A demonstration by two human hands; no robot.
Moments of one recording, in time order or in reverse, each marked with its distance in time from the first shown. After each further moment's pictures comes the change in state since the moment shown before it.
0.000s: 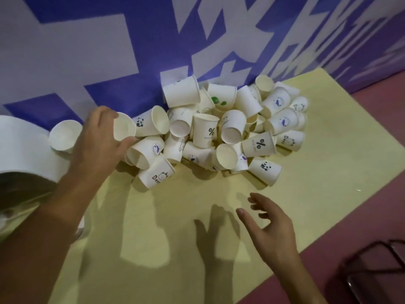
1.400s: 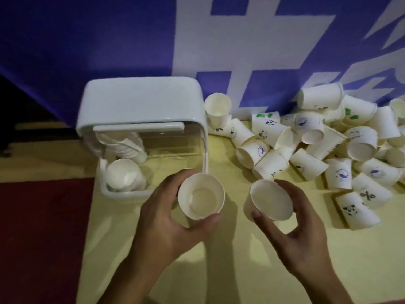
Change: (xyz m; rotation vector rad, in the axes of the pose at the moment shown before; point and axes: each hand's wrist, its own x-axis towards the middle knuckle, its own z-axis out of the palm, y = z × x) left_hand -0.233 -0.073 -0.117 -0.572 0.172 -0.164; right_hand -0.082 -0.153 0.112 0.096 -0.271 -0.366
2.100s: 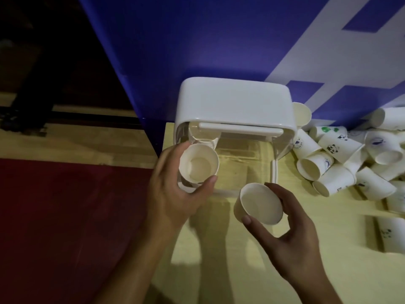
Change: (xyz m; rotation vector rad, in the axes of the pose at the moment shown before) left_hand 0.019 -0.102 -0.120 0.105 0.270 -0.044; right_hand -0.025 -0.100 0.144 0.061 -0.133 -0.077
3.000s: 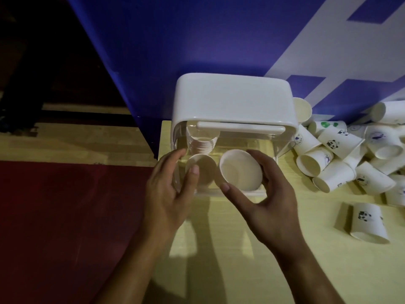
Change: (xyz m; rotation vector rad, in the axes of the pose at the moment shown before) left_hand -0.001 -0.017 0.002 -0.048 -0.096 -0.213; right_hand 0.045 -0.022 0.035 0.040 0.035 -0.099
